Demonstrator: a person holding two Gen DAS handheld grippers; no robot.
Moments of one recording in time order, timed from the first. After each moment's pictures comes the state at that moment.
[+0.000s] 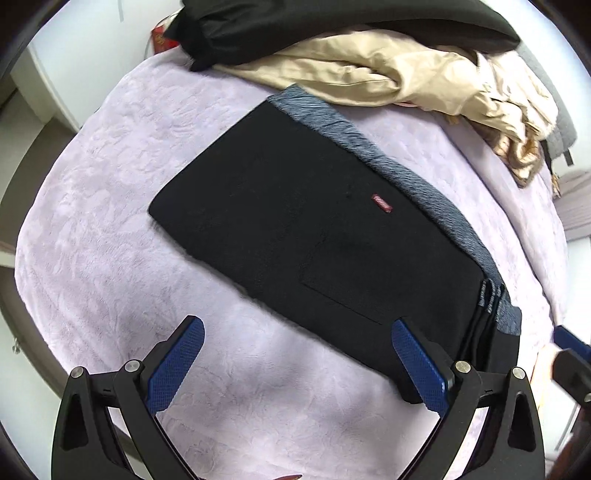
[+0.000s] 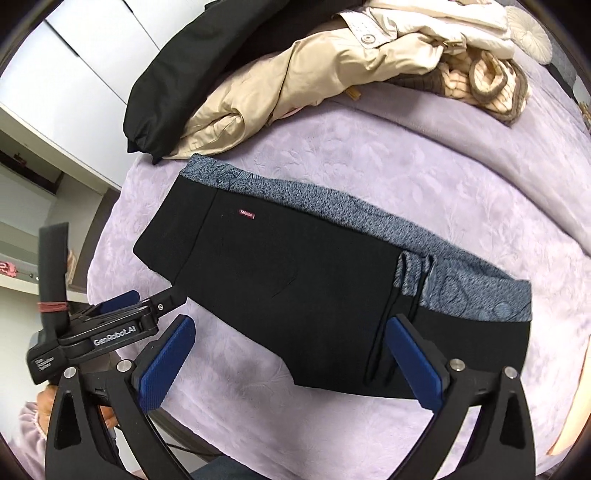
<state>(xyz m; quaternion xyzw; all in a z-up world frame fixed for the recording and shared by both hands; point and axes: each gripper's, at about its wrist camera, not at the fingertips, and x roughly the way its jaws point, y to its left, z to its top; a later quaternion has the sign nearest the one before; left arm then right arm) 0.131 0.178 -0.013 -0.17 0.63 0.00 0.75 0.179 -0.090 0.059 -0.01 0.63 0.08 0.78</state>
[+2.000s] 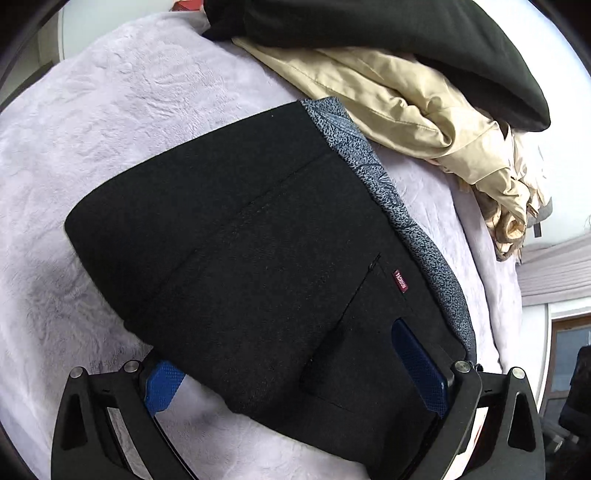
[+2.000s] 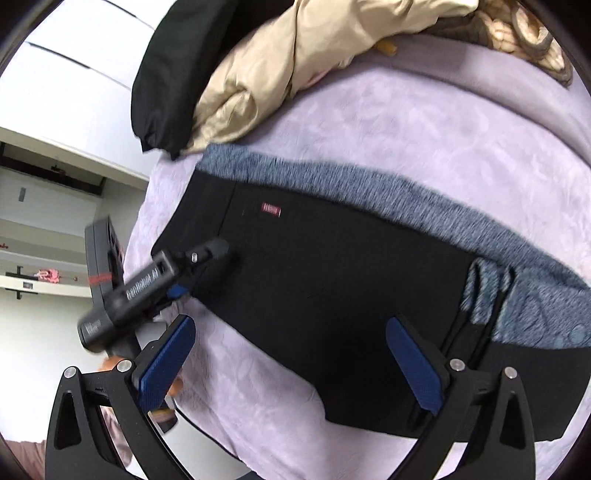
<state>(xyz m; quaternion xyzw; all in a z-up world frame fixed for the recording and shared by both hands) 0.165 0.201 -0.074 -0.33 0.56 -0.03 0.76 0.216 -0.109 -0.004 0.11 0.64 0.16 0.74</state>
